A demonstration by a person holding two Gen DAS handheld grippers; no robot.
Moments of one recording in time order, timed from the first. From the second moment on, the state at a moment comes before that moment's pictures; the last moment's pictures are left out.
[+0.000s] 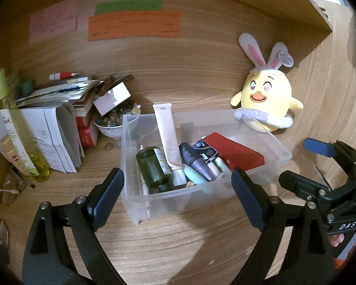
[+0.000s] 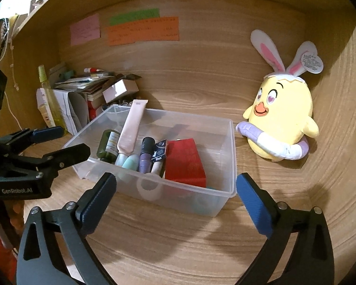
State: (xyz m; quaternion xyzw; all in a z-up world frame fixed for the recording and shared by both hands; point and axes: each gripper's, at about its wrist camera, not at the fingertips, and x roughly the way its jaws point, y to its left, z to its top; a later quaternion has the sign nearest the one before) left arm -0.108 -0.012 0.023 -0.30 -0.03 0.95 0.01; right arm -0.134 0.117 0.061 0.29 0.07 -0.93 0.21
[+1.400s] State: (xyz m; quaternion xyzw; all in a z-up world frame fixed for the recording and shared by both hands) left arm -0.099 -0.005 0.020 -0.30 -0.03 0.95 0.01; right arm -0.124 0.119 0.061 0.29 0.08 -0.93 0.21
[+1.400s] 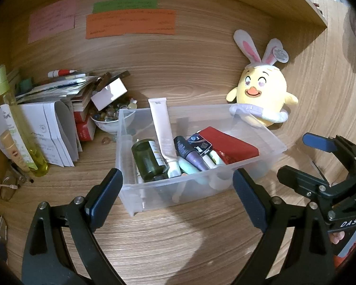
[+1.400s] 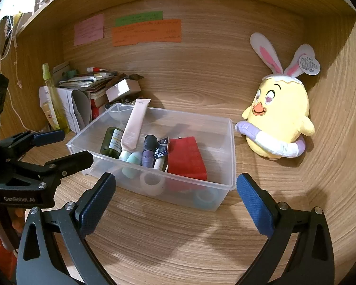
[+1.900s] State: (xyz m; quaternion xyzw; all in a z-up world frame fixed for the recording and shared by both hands) left arm -0.098 -0.004 0.021 -0.30 -0.03 0.95 0.01; right arm -0.126 0.122 0.061 0.29 0.07 -0.93 0.21
